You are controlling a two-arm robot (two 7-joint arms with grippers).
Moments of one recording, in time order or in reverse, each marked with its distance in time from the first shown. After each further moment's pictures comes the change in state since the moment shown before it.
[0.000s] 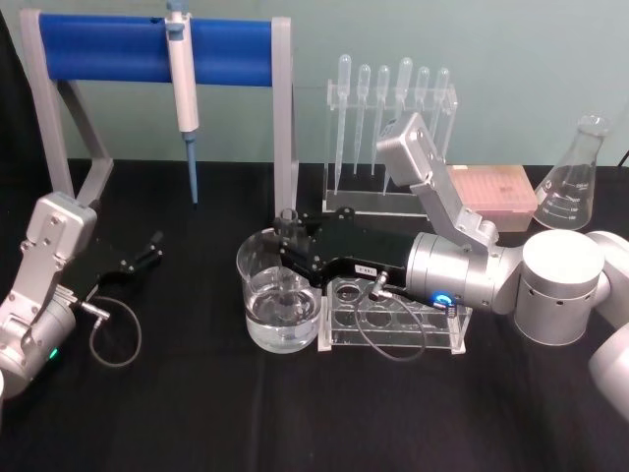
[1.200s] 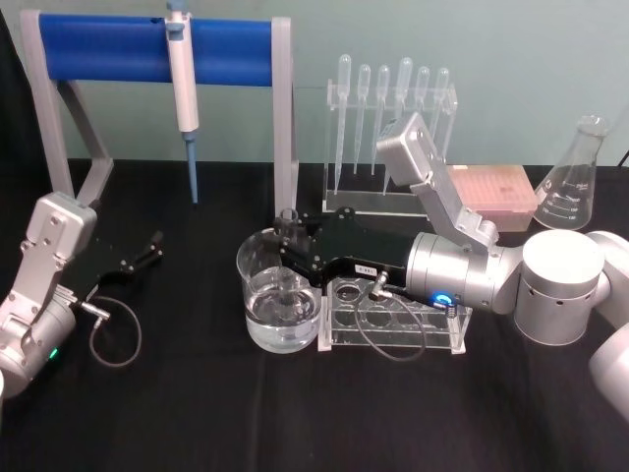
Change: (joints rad) left arm 0.000 0.000 0.000 0.000 0.000 0.000 0.000; right arm 0.000 0.000 0.000 0.000 0.001 0.001 -0.001
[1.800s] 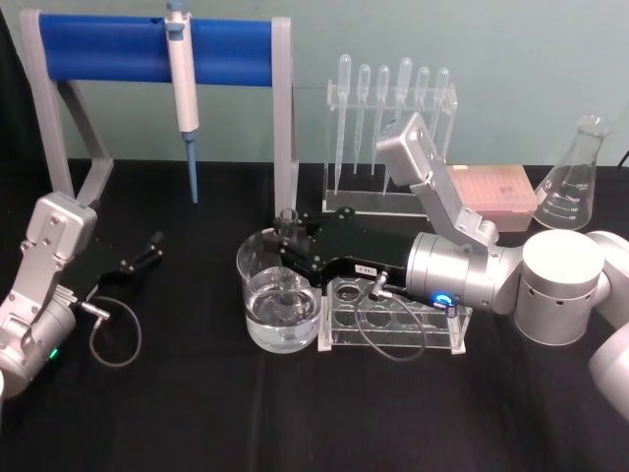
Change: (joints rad) left arm 0.000 0.000 0.000 0.000 0.000 0.000 0.000; right arm 0.000 0.000 0.000 0.000 0.000 0.000 0.000
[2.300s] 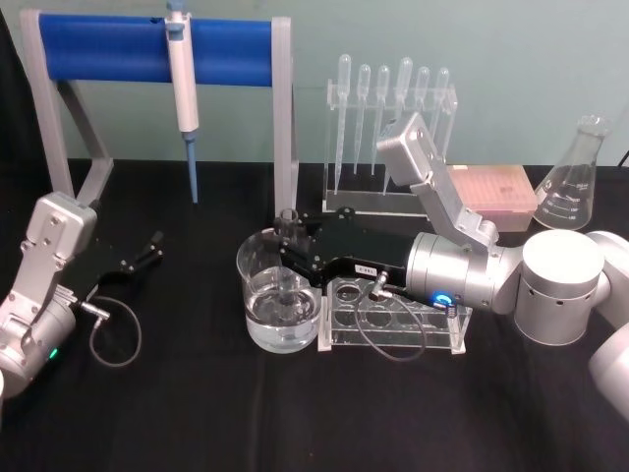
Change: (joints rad) left arm 0.000 0.000 0.000 0.000 0.000 0.000 0.000; right arm 0.000 0.000 0.000 0.000 0.000 0.000 0.000
